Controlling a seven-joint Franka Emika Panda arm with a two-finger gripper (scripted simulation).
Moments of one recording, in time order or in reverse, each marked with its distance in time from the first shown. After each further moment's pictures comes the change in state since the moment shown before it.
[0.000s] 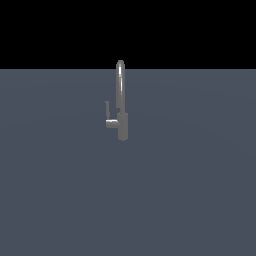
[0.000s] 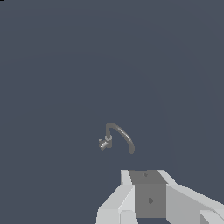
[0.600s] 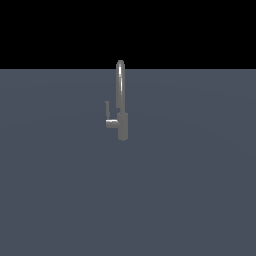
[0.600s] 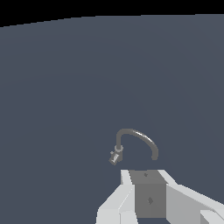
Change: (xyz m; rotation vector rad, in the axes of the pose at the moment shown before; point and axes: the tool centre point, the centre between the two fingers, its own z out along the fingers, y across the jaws) arm -0.020 -0.092 0.078 -0.125 0.122 0.175
